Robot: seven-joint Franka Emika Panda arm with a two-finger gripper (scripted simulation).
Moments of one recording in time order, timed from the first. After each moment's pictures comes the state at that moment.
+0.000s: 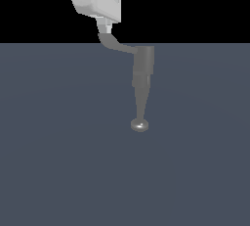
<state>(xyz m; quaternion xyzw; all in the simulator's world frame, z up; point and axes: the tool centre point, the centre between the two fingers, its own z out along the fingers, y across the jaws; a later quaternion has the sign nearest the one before) -0.056 0.047 0.301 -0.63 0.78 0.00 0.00</state>
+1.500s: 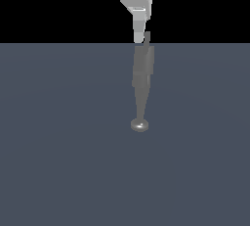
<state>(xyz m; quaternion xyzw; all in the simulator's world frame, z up) -0.124 -0.028 0.301 -0.64 0.77 0.00 0.00</state>
